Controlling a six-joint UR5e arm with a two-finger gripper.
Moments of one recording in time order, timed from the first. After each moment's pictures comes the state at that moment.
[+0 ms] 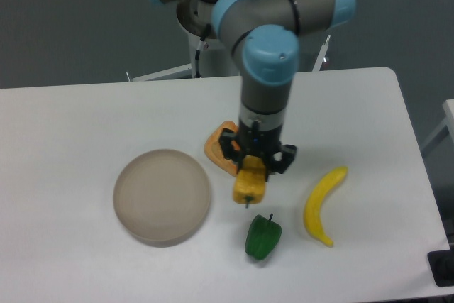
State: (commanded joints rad) arm 2.05 -1.85 -1.58 -1.11 1.48 0.54
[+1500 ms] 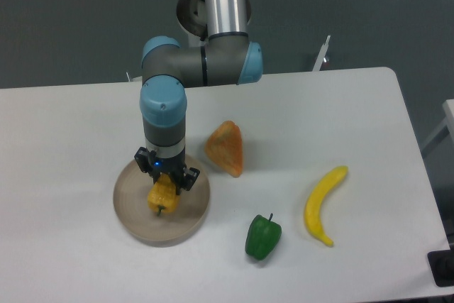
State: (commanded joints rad) arm 1.86 -1.95 -1.70 -0.94 1.49 0.50
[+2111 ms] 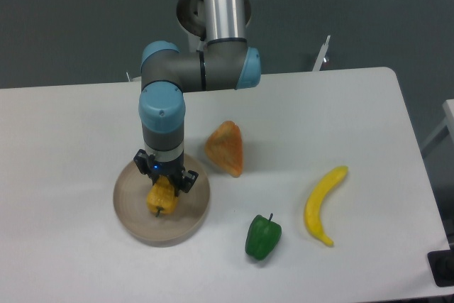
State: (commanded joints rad) arm 1.86 -1.96 -1.71 -0.94 1.48 0.51
